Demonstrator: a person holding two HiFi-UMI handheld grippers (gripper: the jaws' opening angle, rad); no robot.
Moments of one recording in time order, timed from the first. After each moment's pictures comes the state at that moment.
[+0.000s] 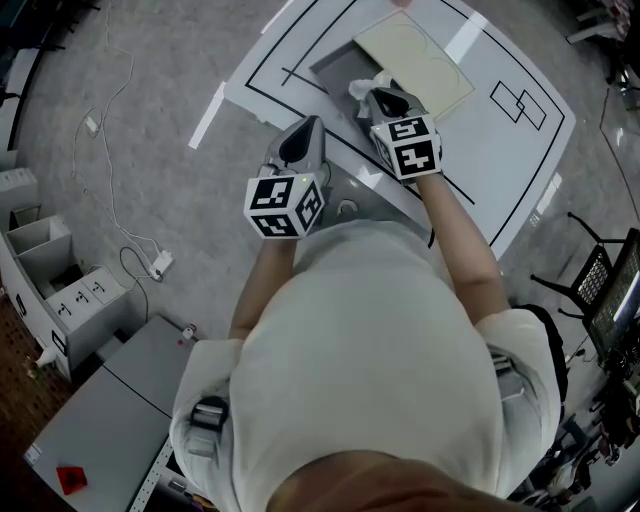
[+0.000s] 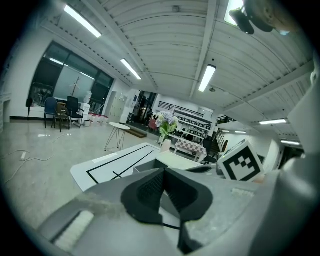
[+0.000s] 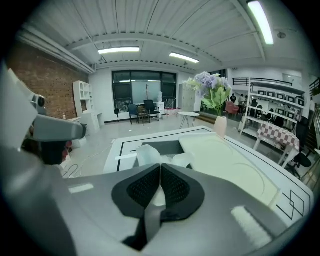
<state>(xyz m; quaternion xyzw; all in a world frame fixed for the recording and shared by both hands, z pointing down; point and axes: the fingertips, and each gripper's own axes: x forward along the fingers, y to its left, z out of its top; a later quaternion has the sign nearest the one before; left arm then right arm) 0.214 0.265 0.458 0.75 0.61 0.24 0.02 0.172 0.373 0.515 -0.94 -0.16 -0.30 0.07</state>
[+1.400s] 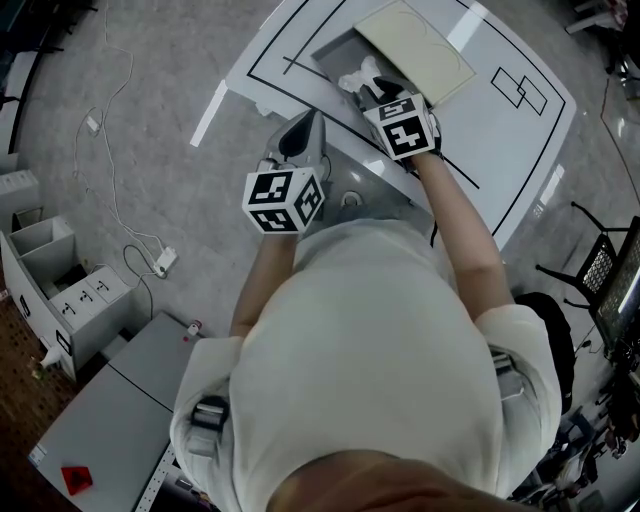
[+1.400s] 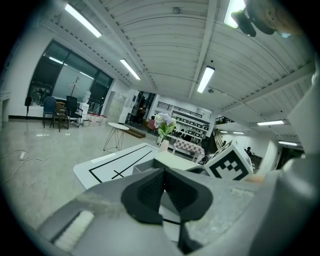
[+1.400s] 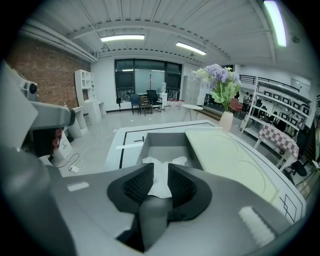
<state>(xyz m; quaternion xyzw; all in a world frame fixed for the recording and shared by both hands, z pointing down) 0.208 0.246 0.452 0.75 0.62 0.24 0.02 0.176 0.356 0.530 -0.92 -0.15 -0.36 0.05</state>
